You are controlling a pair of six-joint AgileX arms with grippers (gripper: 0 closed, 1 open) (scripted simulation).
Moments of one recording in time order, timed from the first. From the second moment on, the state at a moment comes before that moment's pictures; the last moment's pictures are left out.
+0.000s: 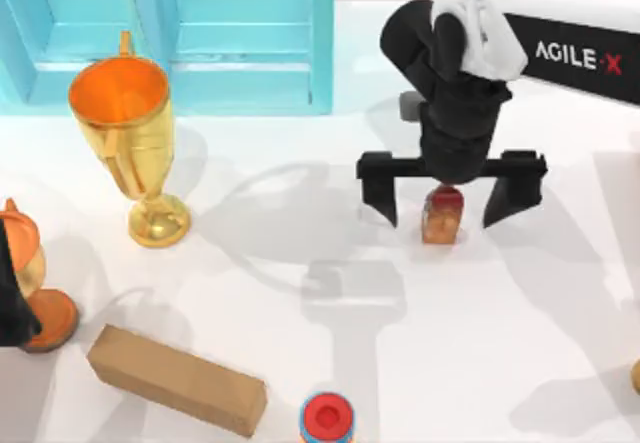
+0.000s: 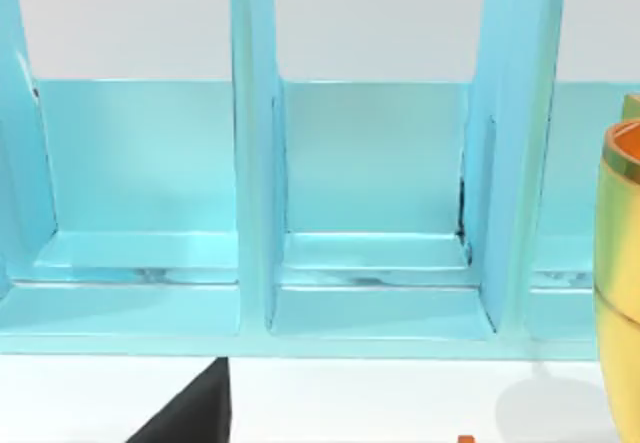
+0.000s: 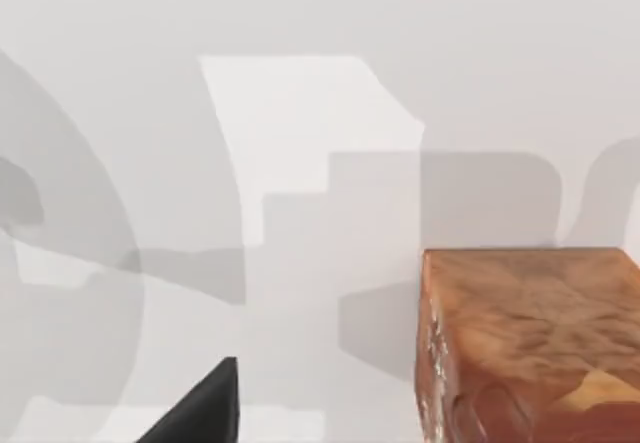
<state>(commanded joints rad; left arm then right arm) 0.00 0.00 0.00 0.00 0.00 0.00 0.49 2.31 1.81 -1.08 0.01 0.53</state>
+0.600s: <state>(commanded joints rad) 0.00 0.00 0.00 0.00 0.00 0.00 0.49 2.32 2.35 -1.62 0.01 0.52</state>
